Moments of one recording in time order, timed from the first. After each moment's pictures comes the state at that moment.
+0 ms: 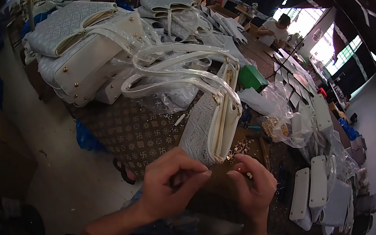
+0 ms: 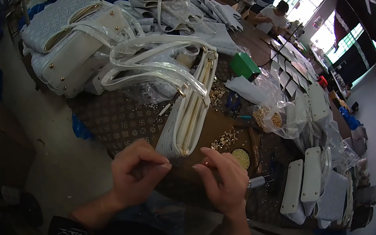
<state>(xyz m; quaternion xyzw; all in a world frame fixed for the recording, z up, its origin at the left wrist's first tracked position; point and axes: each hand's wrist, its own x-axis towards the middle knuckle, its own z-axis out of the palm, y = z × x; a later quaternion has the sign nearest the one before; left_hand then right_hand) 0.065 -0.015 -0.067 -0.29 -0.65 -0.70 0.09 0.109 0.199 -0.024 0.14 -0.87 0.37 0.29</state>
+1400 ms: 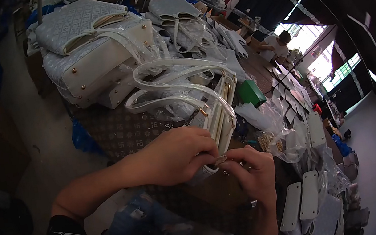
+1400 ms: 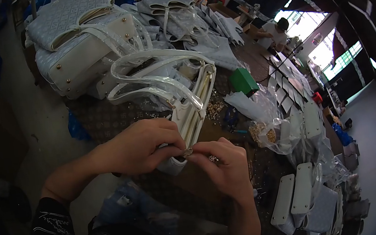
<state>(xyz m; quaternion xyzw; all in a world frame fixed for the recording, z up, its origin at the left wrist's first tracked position) -0.019 -0.035 -0.014 -0.48 -0.73 -0.49 0.05 0.052 0.202 0.020 0.18 -0.91 0.35 0.12</state>
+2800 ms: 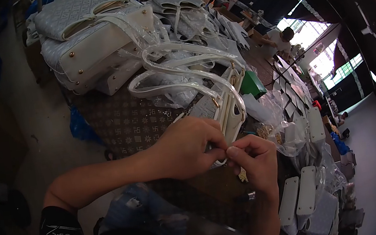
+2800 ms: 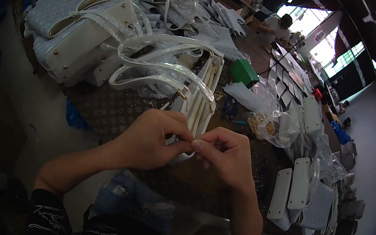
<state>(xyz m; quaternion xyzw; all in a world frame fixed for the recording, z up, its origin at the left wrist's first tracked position) -0.006 -0.006 -0.019 -0.43 -0.71 -0.55 0.03 0.060 0.207 0.017 0.03 -0.80 0.60 -0.01</state>
